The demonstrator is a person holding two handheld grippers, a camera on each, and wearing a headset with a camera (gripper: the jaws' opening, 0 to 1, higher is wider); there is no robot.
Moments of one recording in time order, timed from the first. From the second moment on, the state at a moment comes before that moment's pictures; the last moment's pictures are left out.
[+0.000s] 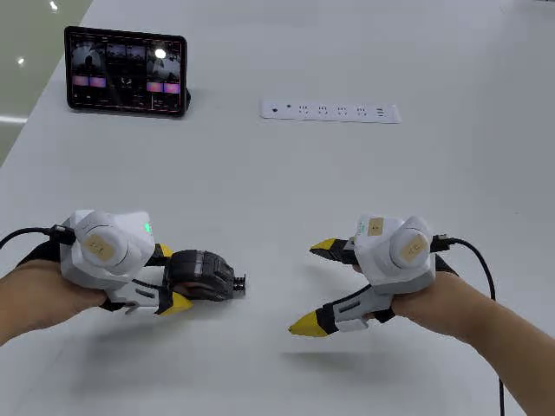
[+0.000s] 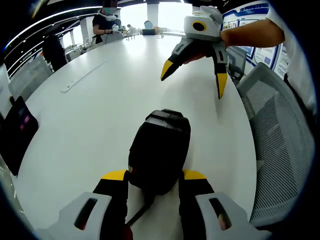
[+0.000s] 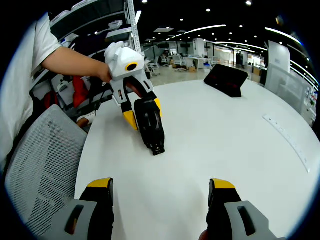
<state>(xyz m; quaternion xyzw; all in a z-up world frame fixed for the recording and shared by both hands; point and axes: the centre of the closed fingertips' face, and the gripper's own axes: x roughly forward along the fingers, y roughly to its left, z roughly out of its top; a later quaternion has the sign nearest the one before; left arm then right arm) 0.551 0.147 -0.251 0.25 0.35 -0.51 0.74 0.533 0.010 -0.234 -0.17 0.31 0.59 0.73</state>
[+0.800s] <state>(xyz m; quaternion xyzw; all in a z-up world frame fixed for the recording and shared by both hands) 0.550 0.144 -0.252 0.25 0.36 -0.52 0.73 0.537 0.029 -0.237 -0.16 0.30 0.60 0.72</state>
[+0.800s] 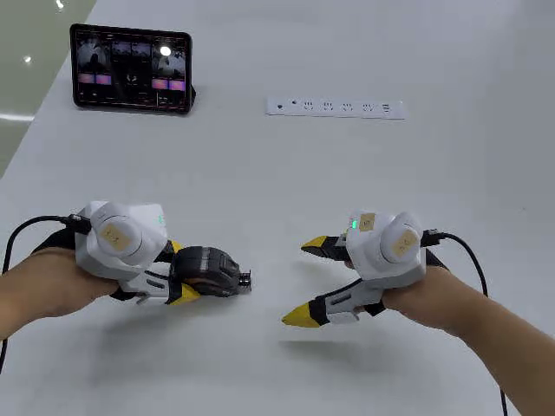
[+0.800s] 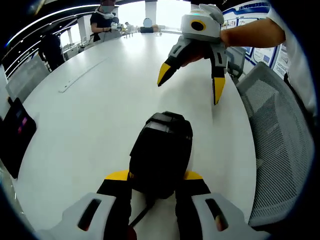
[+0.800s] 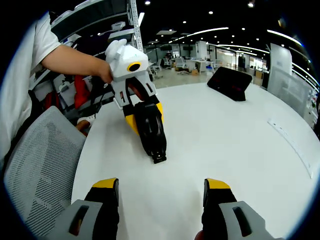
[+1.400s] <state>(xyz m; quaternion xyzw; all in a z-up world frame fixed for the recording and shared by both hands) 0.551 0.145 -0.254 0.27 0.38 -0.52 0.72 0.545 0.068 -0.253 -0.20 0.27 0.62 0.71</state>
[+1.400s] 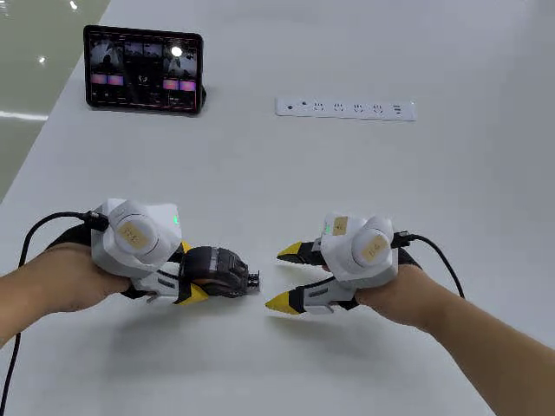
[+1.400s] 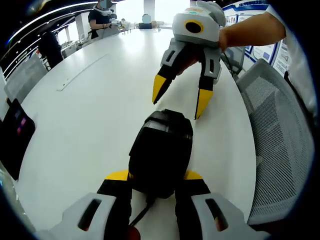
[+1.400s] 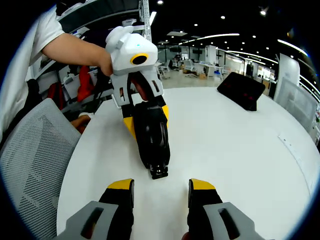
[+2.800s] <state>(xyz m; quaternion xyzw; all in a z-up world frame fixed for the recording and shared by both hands) 0.550 0.148 -0.258 0.28 0.39 -0.51 0.71 0.544 0.093 -0.264 -0.22 0.25 0.66 0.67</state>
